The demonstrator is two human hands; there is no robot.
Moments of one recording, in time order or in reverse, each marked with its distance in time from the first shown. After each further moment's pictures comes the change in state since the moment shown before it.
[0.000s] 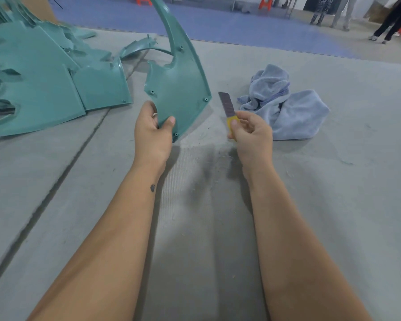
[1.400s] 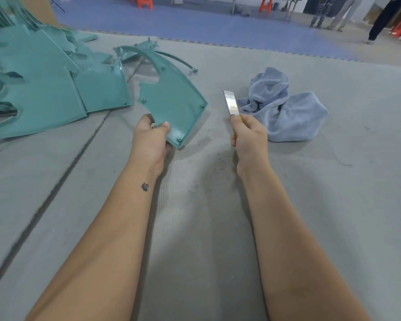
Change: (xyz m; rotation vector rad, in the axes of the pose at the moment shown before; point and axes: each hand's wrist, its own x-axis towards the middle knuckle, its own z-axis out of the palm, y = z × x) left_hand 0.005 0.000 -0.001 -0.216 0.052 -0.361; right_hand 0.001 -0.006 0.008 0.088 0.014 0.108
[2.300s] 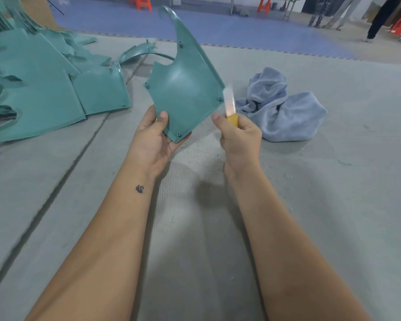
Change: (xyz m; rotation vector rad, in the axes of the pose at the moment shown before) left_hand -0.012 0.013 0.004 -0.300 -0.260 -0.058; right_hand -0.016 -0.006 0.017 0.256 -0.027 0.001
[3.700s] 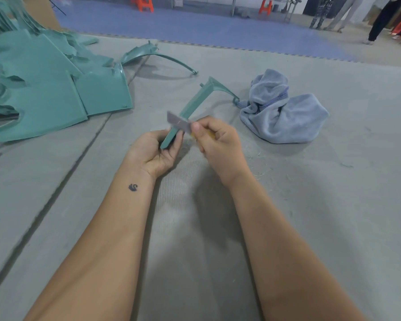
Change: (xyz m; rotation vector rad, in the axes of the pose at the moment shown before) left_hand -0.008 0.013 -0.002 -0.498 0.120 -0.473; right_hand -0.016 0.000 0.009 -0.334 -0.422 -0.249
